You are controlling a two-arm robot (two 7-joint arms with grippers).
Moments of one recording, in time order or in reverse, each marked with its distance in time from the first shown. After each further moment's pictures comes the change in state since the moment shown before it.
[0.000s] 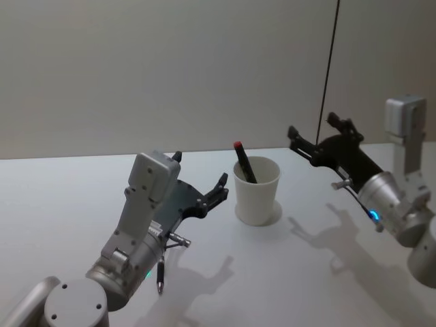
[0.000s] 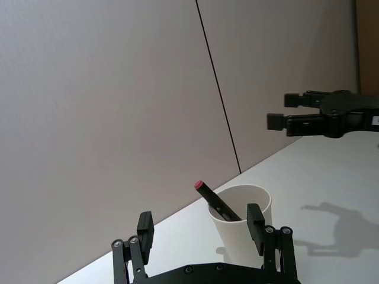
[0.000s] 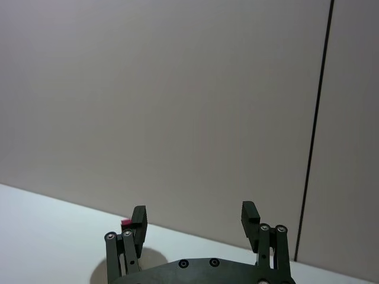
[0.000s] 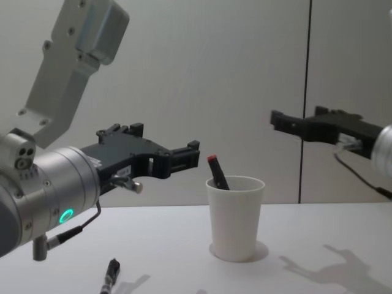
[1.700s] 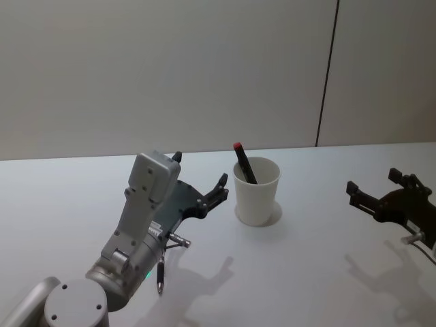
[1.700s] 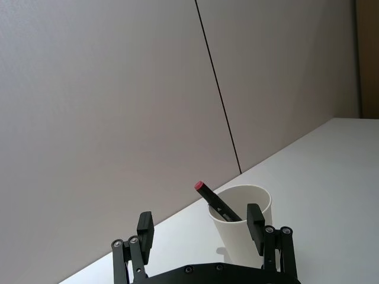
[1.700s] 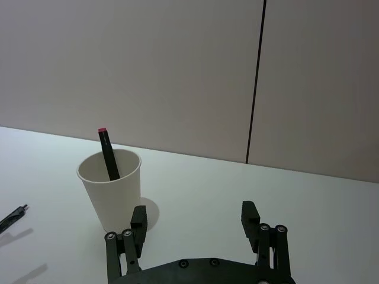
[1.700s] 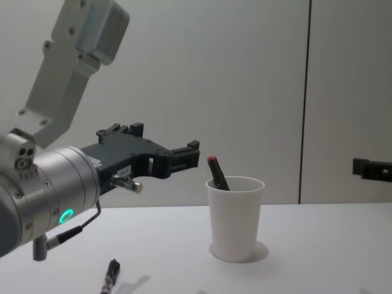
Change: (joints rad) left arm 0.001 -0.001 0.000 0.000 0.002 -0.001 0.000; right arm -0.328 0.213 0.105 -0.431 0.103 0.331 -0.074
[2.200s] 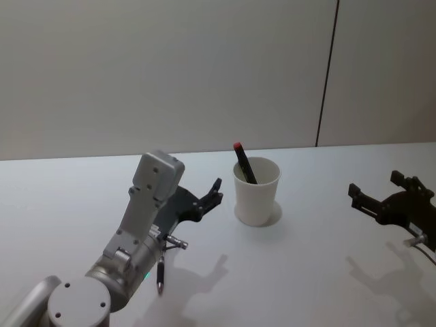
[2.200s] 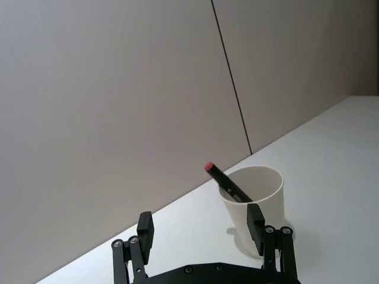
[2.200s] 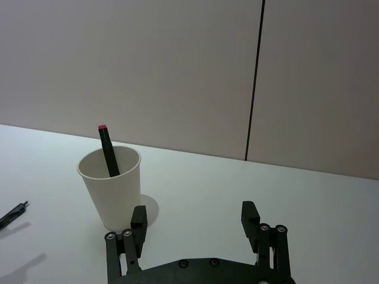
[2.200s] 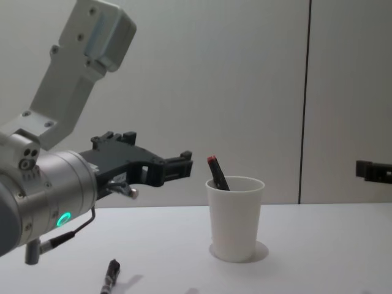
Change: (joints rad) left arm 0.006 -0.003 -0.003 -0.020 0.031 0.088 0.037; right arm -0.014 0.008 0.004 -0.014 0.006 0.007 -0.003
